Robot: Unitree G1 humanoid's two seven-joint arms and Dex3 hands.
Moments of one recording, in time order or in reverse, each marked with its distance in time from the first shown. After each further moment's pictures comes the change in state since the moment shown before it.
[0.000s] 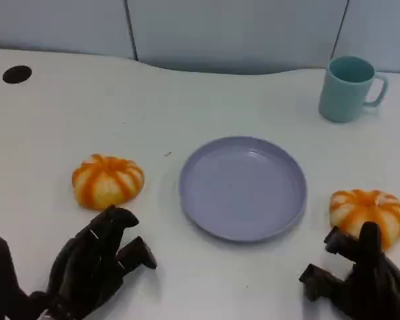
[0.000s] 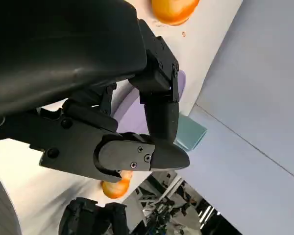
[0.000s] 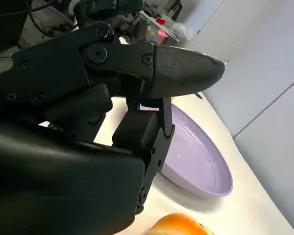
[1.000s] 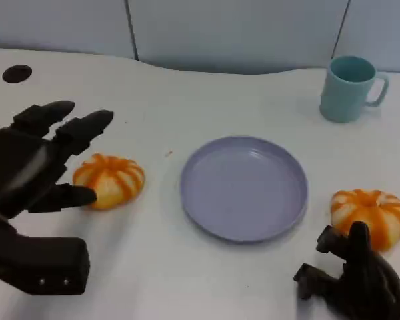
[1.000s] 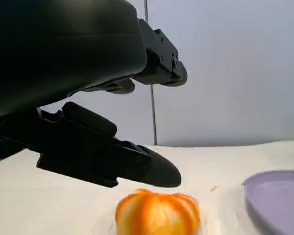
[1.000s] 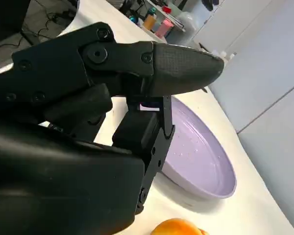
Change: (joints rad) left arm -0.182 0.522 -0.233 -0.215 1.374 -0.518 0.724; right arm -0.005 0.017 0.027 0.008 -0.044 -0.054 -0.042
